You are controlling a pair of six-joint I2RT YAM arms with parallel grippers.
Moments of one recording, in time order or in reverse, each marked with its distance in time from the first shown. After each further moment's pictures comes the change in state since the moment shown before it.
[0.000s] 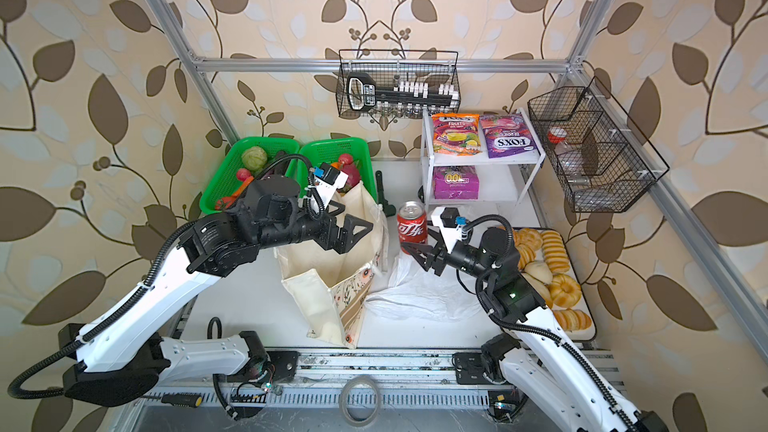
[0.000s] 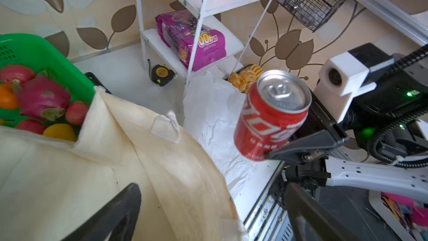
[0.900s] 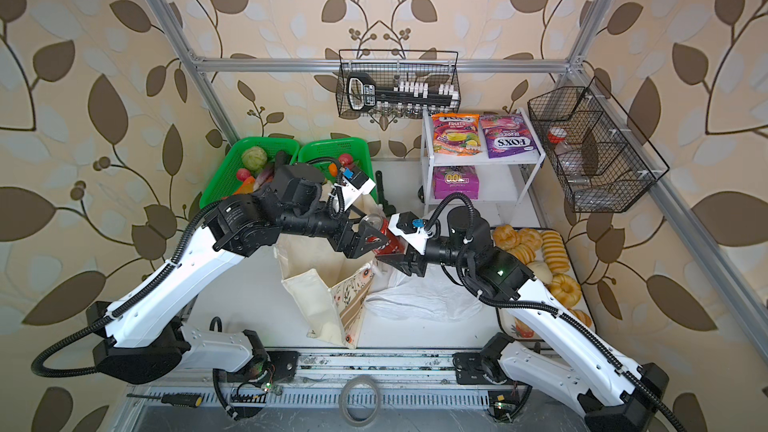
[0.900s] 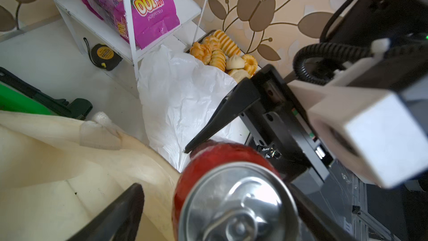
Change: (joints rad) left arm 0.000 0.156 0.149 -0.143 0.222 0.097; right arm 0.173 0.198 0.284 -0.289 0.026 -0.320
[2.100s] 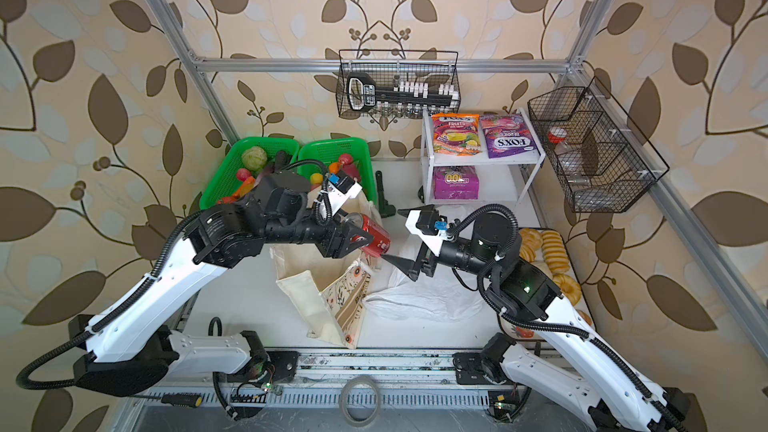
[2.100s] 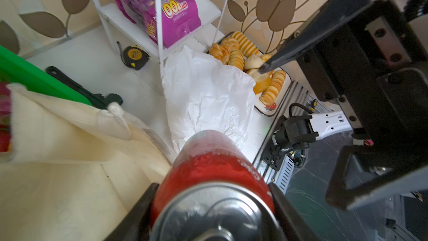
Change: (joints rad) left arm 0.000 -0.131 -0.073 0.005 -0.159 0.019; right arm 0.032 -0.130 0.040 0.038 0.130 0.075
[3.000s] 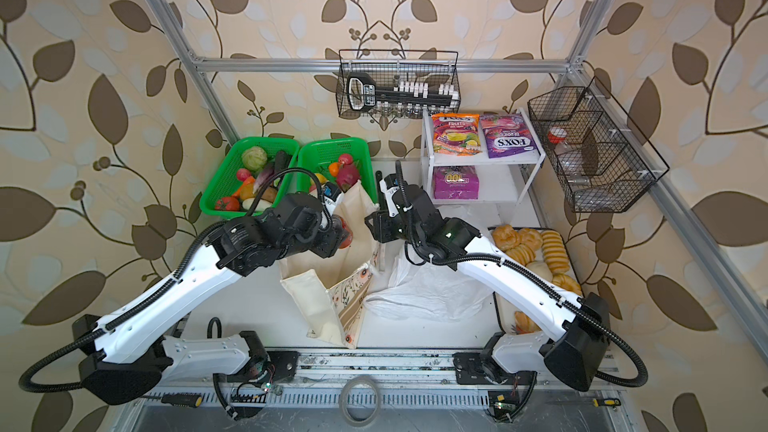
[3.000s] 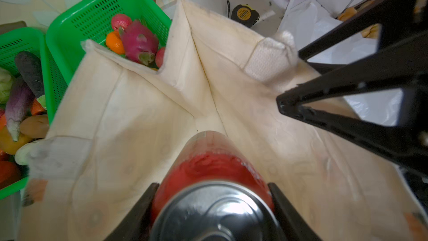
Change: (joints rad) left arm 0.027 0.002 -0.246 0.004 -0.439 -0.028; right arm 0.071 0.520 0.235 -0.206 0.412 0.675
